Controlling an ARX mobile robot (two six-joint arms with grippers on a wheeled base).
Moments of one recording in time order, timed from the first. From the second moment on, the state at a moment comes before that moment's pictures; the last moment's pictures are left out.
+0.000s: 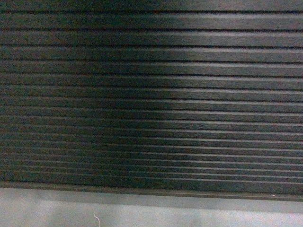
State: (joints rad) left arm 0.00 0.01 0.01 0.00 0.00 0.00; right arm 0.00 0.01 0.01 -0.01 0.00 0.00
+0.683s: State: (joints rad) left arm 0.00 0.01 0.01 0.00 0.00 0.00; right arm 0.00 0.01 0.01 0.00 0.00 0.00
